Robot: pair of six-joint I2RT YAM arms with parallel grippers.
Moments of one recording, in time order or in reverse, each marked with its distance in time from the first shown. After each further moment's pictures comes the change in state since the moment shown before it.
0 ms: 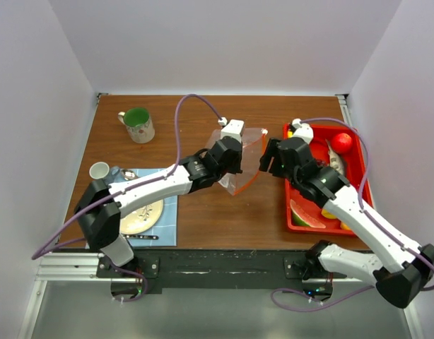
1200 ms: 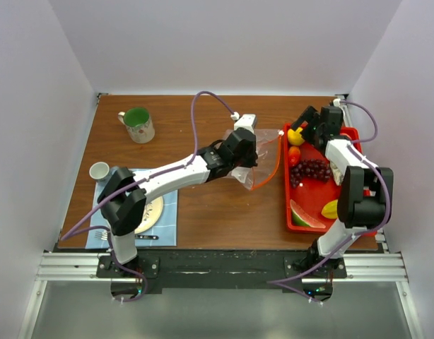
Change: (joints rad) left arm 0.029 0.211 0.188 0.021 0.146 -0.123; right arm -0.705 0.634 0.093 0.555 -0.455 -0.032
